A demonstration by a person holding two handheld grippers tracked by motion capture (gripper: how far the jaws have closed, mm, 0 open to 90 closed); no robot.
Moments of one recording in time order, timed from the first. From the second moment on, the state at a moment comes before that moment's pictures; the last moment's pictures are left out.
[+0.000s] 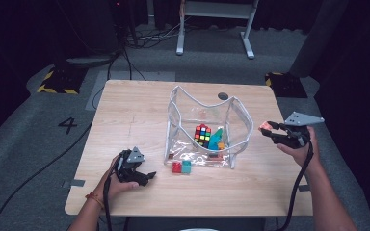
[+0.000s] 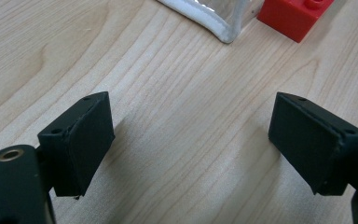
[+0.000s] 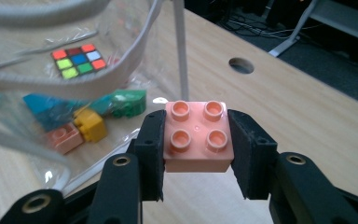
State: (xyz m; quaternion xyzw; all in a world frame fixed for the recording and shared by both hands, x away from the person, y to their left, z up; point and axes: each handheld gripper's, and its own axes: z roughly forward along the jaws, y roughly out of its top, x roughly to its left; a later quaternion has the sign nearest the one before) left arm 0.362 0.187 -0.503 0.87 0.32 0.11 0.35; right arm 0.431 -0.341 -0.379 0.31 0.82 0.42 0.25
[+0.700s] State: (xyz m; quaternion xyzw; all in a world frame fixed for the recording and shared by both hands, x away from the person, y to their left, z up) left arm 0.363 0.186 -0.503 0.87 0.32 0.11 0.35; right arm 0.460 -0.306 -0.292 0.28 0.81 0.44 0.27
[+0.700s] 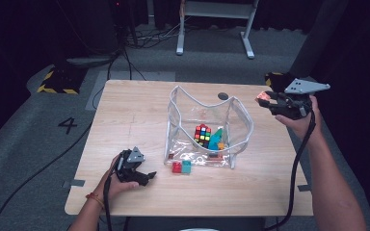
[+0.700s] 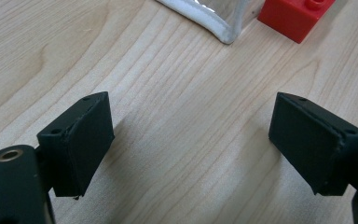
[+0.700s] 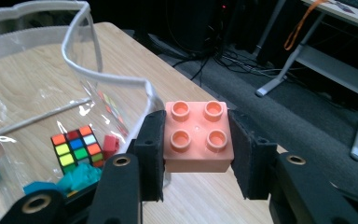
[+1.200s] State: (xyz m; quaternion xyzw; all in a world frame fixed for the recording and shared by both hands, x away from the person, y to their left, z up) left arm 0.363 0.186 -0.503 0.87 0.32 0.11 0.35; right arm 0.461 -0.223 -0.292 0.18 0.85 0.44 0.23
